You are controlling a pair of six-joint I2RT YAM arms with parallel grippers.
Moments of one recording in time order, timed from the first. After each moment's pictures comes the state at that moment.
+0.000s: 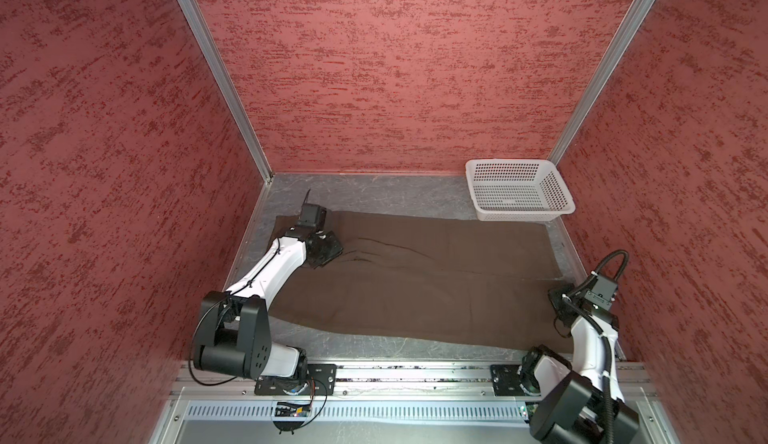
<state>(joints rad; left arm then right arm) -0.08 1.43 0.93 -0.70 0.15 -0.72 -0.64 0.88 0.44 -0.54 -0.19 0.67</state>
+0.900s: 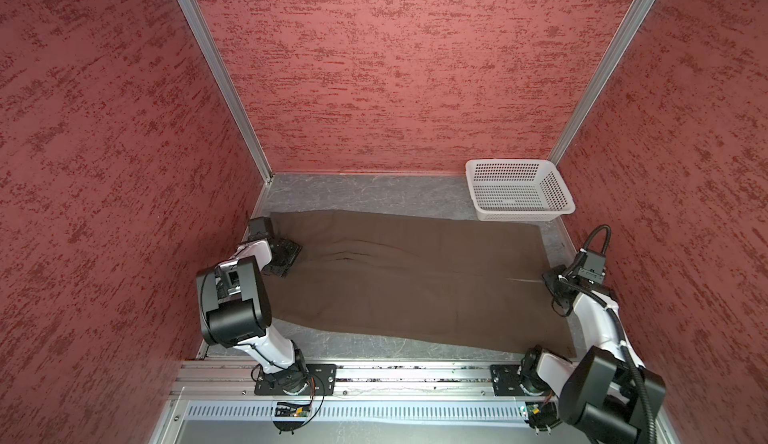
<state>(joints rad) 0.36 1.63 0.87 -0.42 0.23 -0.79 -0.49 1.08 0.59 -0.50 -0.09 0.67</state>
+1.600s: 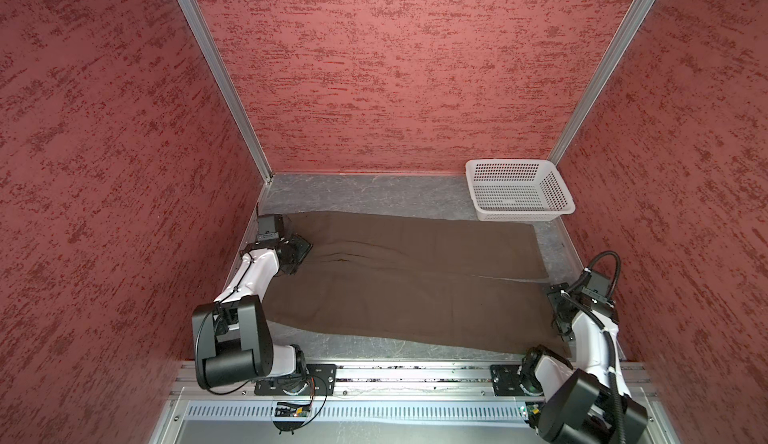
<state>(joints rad) 0.19 1.35 0.82 -0.51 0.25 -0.83 -0.64 0.90 0.47 -0.70 0.01 0.82</state>
